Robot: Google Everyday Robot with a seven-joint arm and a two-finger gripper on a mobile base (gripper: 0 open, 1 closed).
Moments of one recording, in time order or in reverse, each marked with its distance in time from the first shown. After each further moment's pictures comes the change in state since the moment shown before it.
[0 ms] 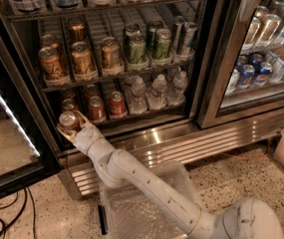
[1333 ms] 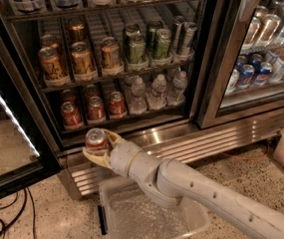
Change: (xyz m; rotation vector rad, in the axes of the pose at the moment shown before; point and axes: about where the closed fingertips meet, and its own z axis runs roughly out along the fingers) arm -0.079 -0.008 -0.162 -0.207 0.157 0.136
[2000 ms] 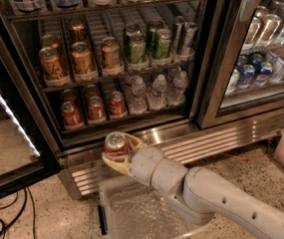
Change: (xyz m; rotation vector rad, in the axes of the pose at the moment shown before) arm -0.021 -0.008 -0.078 0.058 0.111 -0.017
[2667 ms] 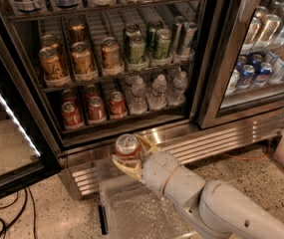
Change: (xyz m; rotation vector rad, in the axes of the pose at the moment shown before) arm -0.022 -0.006 -0.046 0.077 -0.016 -0.068
